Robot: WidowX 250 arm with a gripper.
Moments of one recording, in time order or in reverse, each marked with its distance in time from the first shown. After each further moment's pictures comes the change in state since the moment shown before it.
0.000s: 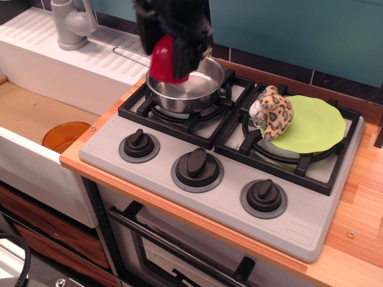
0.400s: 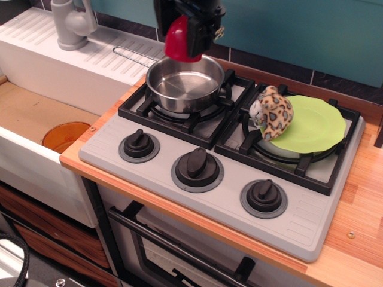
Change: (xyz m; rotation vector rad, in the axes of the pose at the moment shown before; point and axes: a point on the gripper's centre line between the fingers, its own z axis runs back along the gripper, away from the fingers) arm 0.030 0.012 -0.009 -0.001 -0.010 -0.025
